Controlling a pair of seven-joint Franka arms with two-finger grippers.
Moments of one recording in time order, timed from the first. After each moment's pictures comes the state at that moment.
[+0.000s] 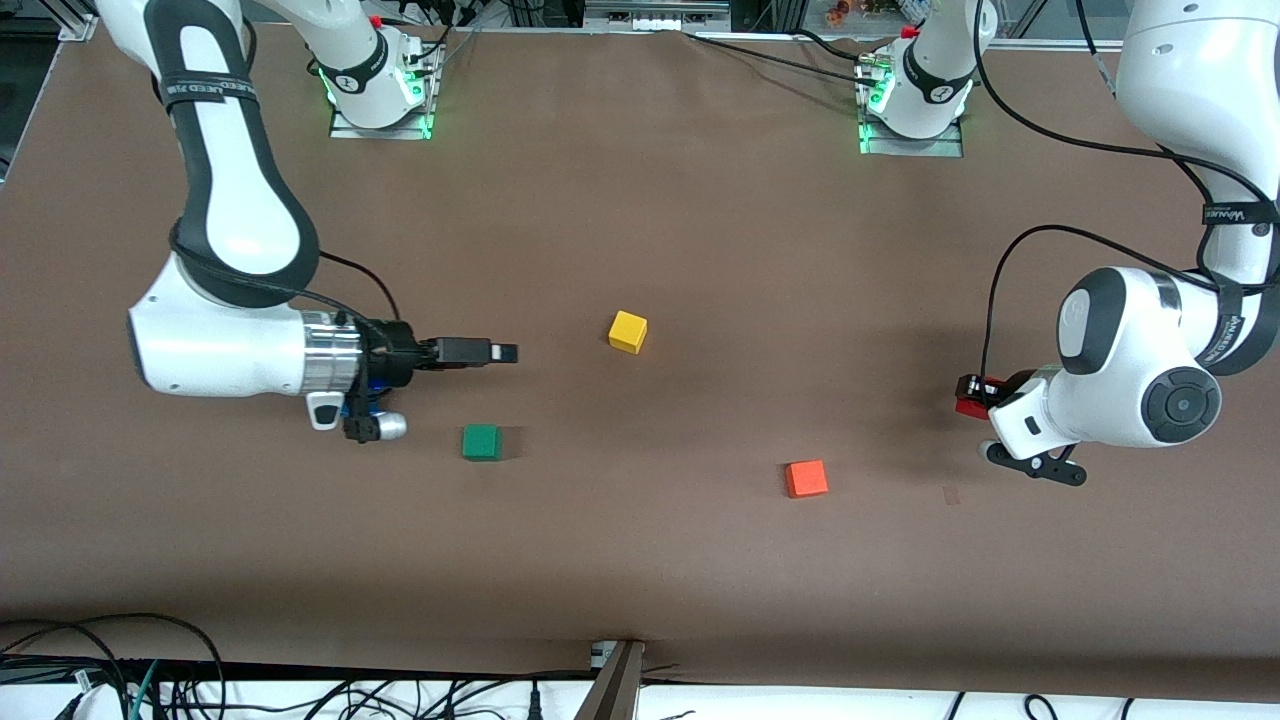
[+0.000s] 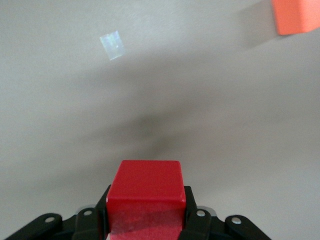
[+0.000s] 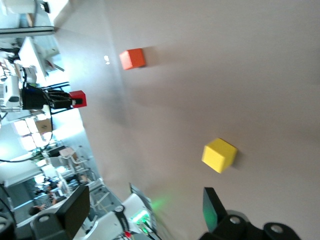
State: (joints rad) left arm 0.07 0.58 -0.15 -1.46 0.06 1.74 0.20; right arm 0.36 0.52 -0.12 -1.50 1.08 1.83 -0.04
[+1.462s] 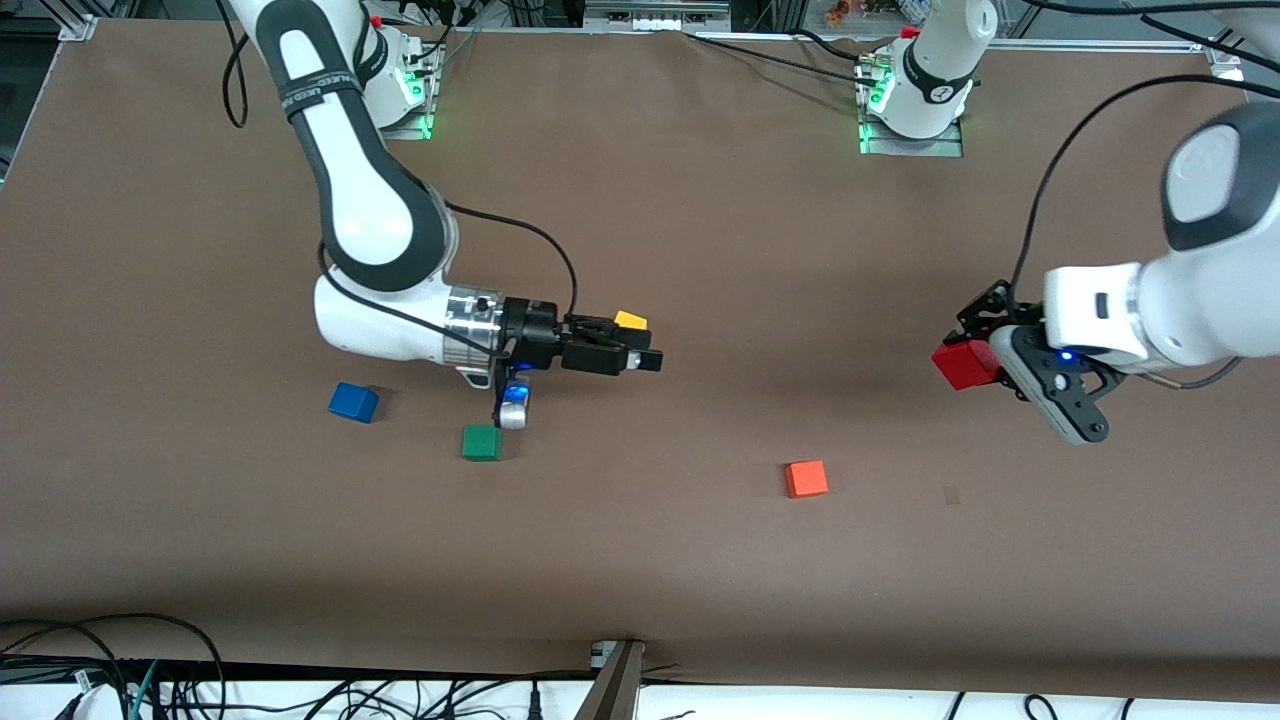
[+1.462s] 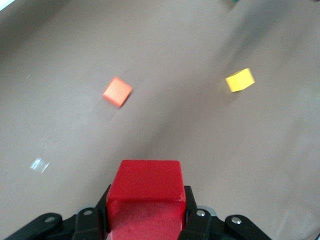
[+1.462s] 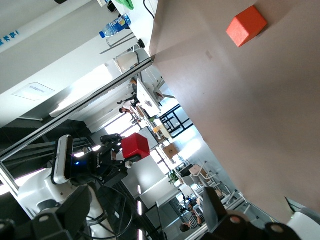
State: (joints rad) left arm 0.13 0.46 -0.28 -1.23 -0.26 1.55 0.76; right arm 0.61 0.56 -0.12 -1.50 1.73 2.14 0.12
